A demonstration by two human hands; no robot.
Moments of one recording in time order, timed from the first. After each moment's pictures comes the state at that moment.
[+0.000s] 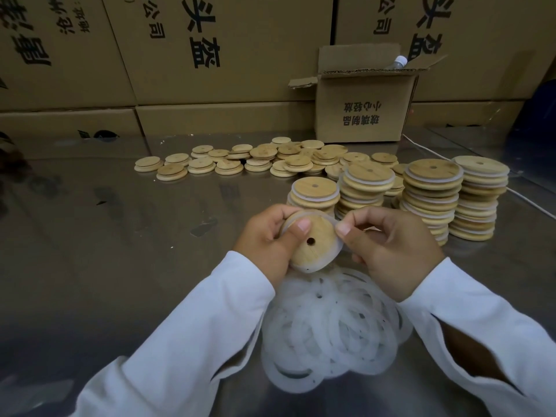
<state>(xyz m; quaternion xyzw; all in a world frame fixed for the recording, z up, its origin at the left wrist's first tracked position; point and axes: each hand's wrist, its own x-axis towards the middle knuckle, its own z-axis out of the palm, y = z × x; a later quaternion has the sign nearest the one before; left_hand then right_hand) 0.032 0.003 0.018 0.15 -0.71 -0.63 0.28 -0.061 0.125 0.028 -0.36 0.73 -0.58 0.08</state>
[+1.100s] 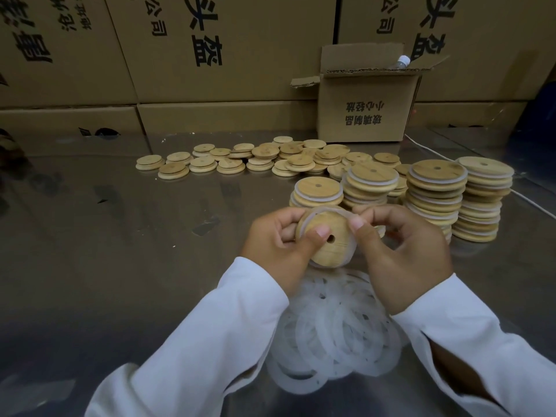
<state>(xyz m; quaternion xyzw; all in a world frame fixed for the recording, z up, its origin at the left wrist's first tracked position) 0.034 0.014 0.022 0.13 -0.70 -0.63 0.30 -0.050 0.123 0.018 -0.33 0.72 -0.60 -0.09</state>
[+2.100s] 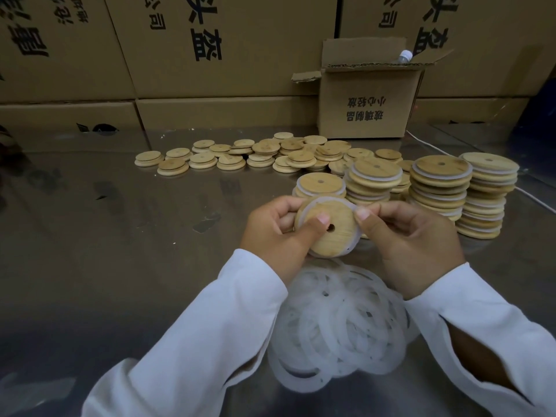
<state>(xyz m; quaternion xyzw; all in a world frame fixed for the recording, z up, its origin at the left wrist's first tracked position) 0.030 0.012 0.023 0.14 -0.64 -0.69 0.30 -0.056 0.123 0.026 -0.30 0.68 -0.67 0.00</state>
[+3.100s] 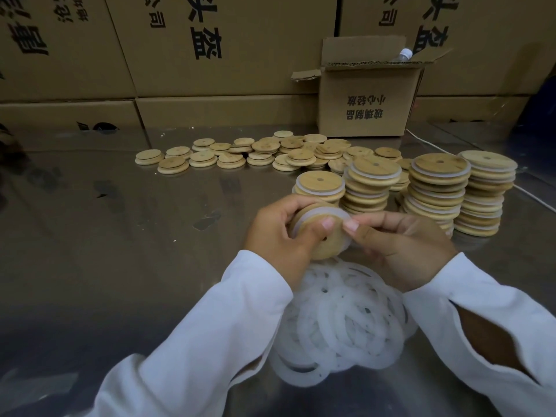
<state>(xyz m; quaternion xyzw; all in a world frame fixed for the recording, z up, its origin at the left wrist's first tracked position) 0.032 0.012 0.021 0.13 -0.76 -0.55 0.33 -0.063 0.126 0.025 -0.25 0.65 -0.68 0.22</state>
